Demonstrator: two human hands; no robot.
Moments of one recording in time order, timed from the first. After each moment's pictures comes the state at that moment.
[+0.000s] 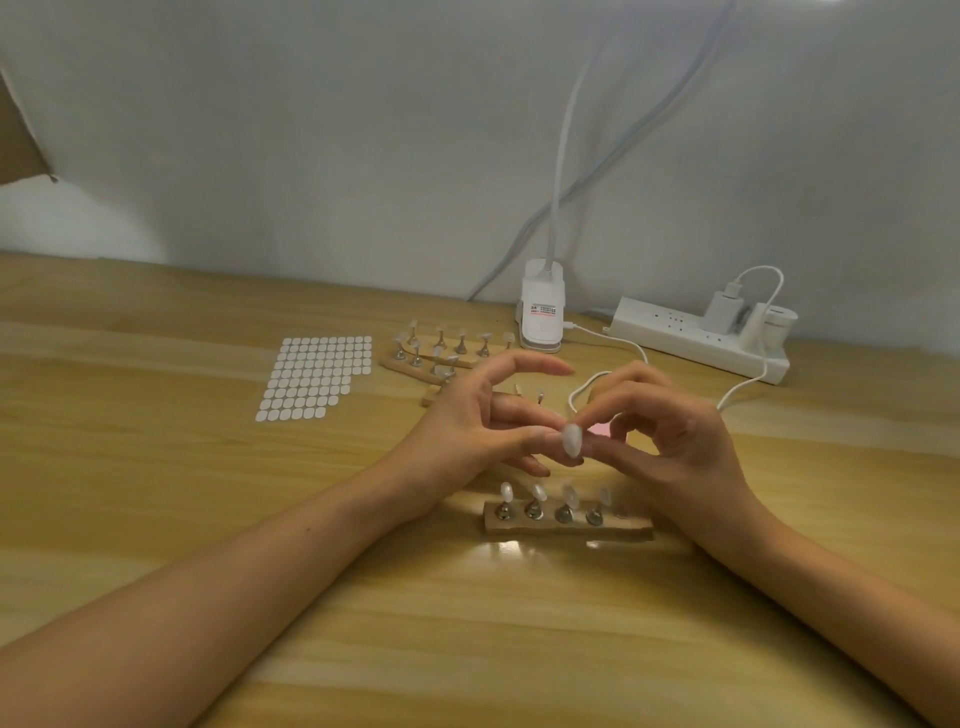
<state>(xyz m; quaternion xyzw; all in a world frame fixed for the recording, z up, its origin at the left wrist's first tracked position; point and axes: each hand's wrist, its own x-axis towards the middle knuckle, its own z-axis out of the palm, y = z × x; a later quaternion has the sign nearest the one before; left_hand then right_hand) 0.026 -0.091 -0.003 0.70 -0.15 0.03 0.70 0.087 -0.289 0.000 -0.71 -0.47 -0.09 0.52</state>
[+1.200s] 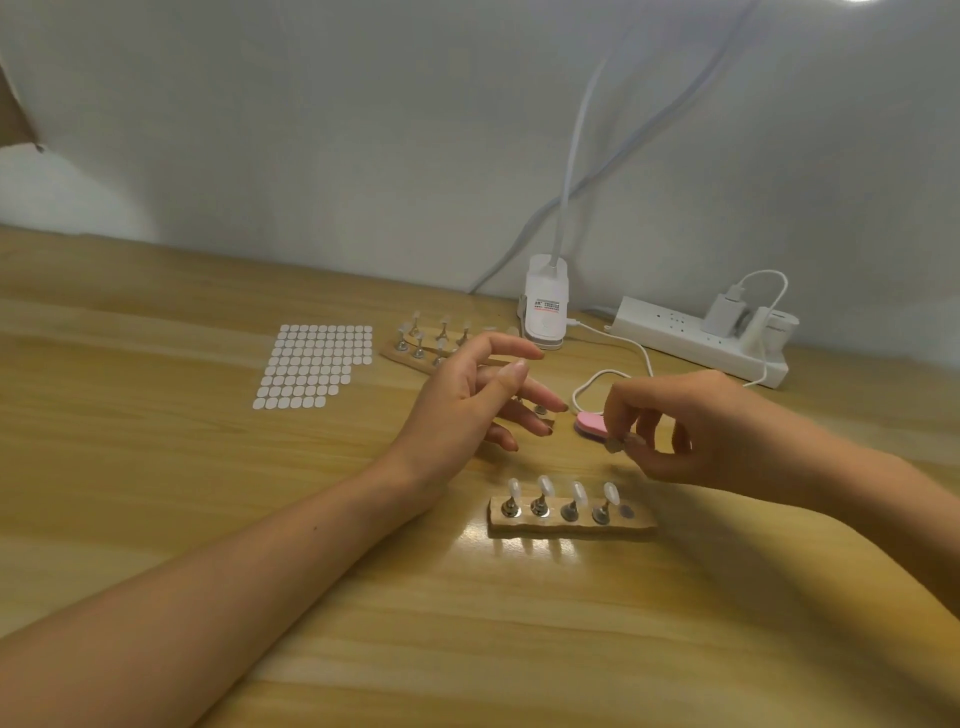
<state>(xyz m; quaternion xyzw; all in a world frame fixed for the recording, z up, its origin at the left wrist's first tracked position) 0.032 -0.087 -0.009 0.69 -0.07 0.13 0.71 0.104 -0.309 0.053 -0.86 -0.51 0.00 0.10</state>
